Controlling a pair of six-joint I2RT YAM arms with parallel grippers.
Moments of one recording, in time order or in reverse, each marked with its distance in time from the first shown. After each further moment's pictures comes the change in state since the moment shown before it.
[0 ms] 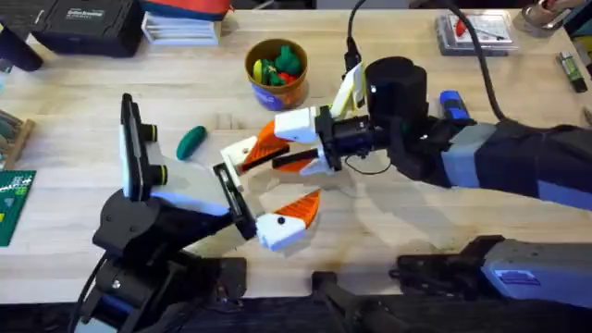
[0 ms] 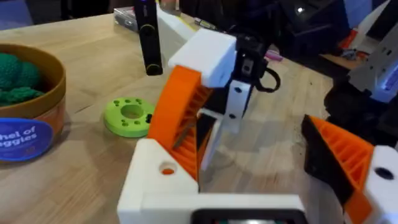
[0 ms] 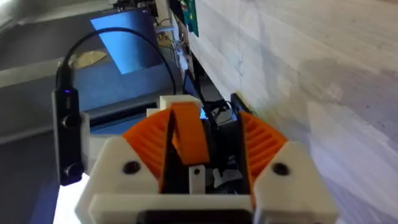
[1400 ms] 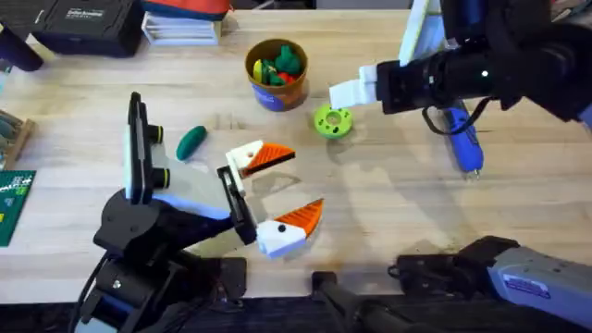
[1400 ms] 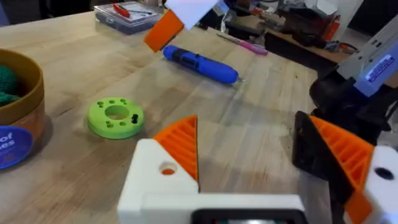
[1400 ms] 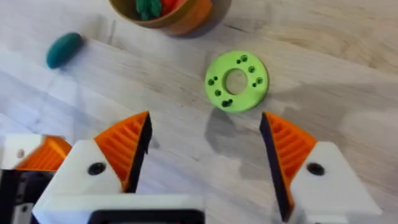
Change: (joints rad) left arm -0.004 -0.001 0.000 -0.002 0.056 0.010; right arm -0.195 -0.225 0.455 -1.142 0.727 -1.062
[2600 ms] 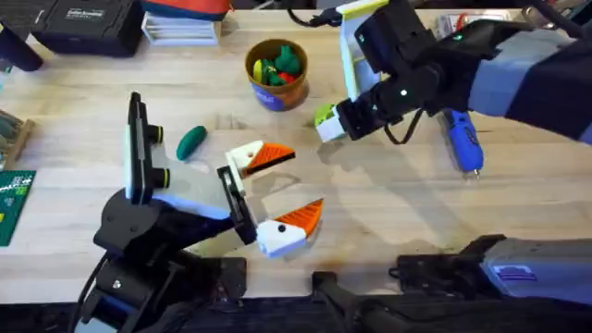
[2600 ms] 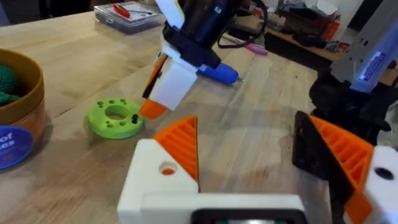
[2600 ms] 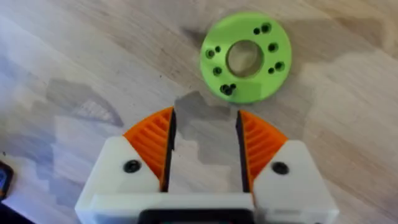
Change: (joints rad) left arm 0.000 0.000 0.000 0.000 0.000 0.000; right arm 0.117 0.257 0.000 0.010 0.072 -0.157
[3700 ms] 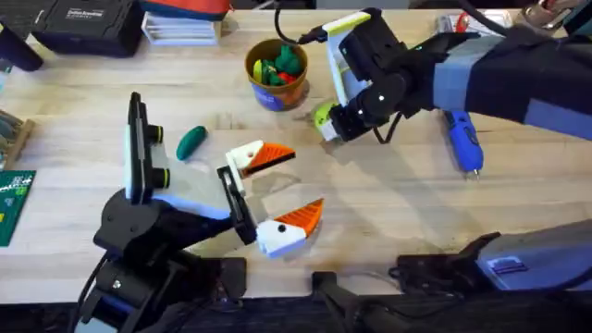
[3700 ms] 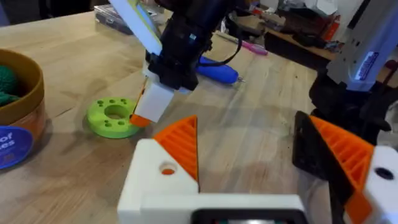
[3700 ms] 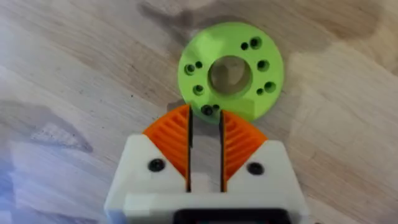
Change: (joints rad) left arm 0.000 0.000 0.000 0.000 0.000 0.000; right arm 0.000 0.132 0.000 0.076 0.063 -0.015
